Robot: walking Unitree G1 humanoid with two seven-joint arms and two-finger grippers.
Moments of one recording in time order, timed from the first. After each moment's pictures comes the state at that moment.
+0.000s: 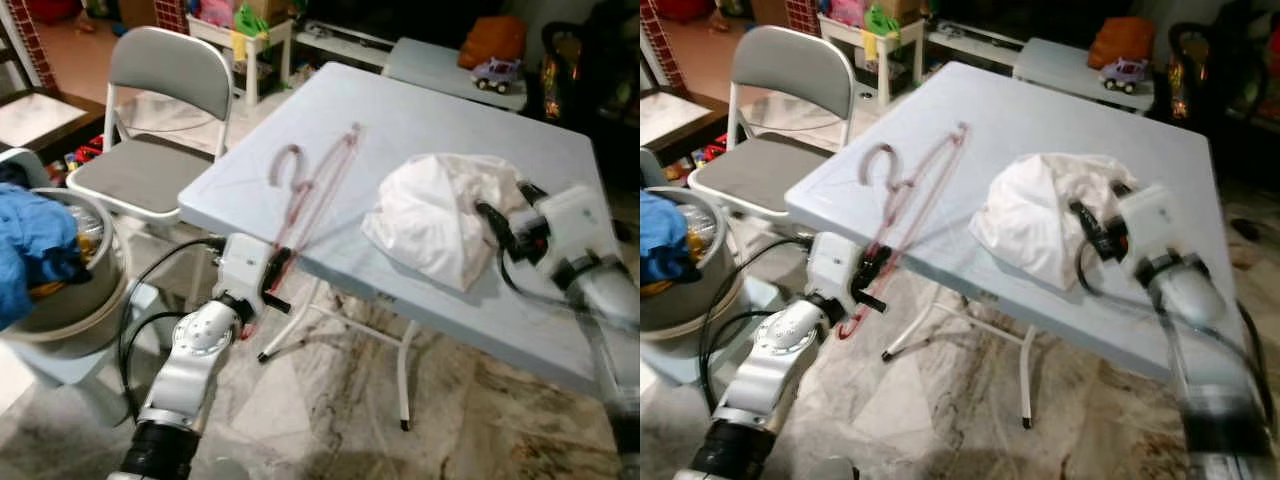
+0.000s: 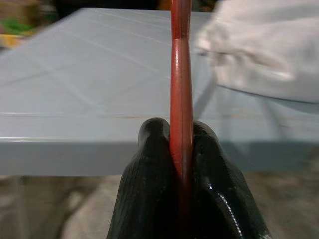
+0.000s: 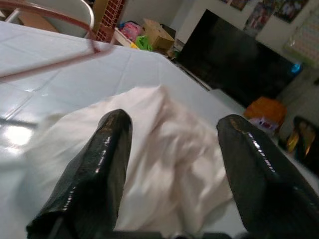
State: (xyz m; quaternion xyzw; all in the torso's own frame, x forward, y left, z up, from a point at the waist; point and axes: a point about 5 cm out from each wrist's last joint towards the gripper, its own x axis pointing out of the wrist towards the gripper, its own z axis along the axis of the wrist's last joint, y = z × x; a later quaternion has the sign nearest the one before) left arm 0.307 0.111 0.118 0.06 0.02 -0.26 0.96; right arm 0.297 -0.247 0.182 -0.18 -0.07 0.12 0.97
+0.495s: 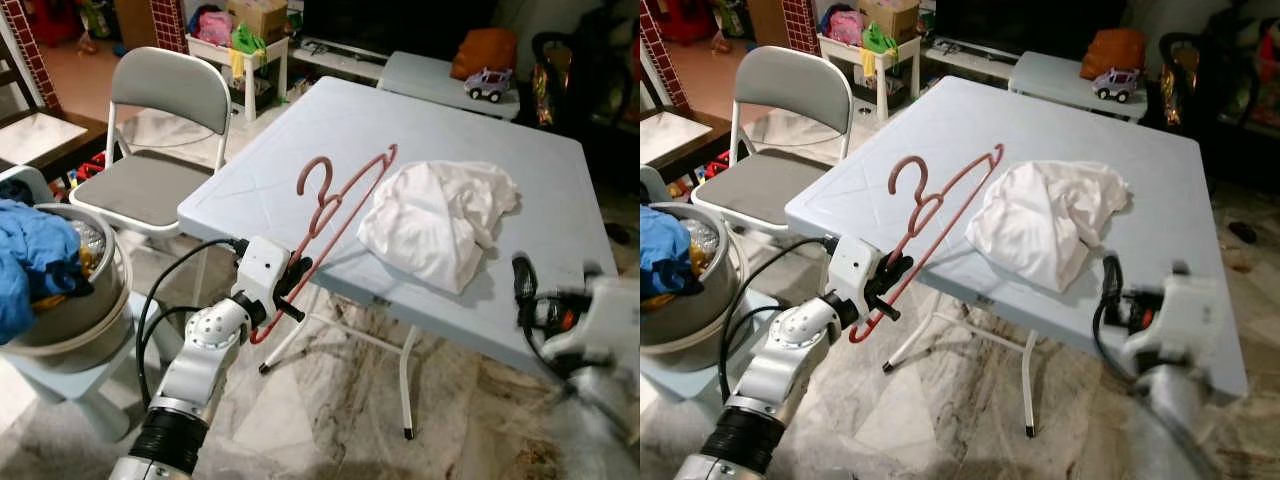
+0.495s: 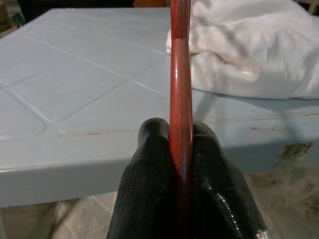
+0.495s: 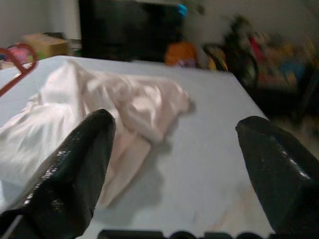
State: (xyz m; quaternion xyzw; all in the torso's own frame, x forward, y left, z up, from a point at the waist) left arm 0.314 0.099 0.109 0.06 0.04 -0.28 0.96; right arm 0.224 -0.224 0.136 0.02 -0.05 -0.13 0.99
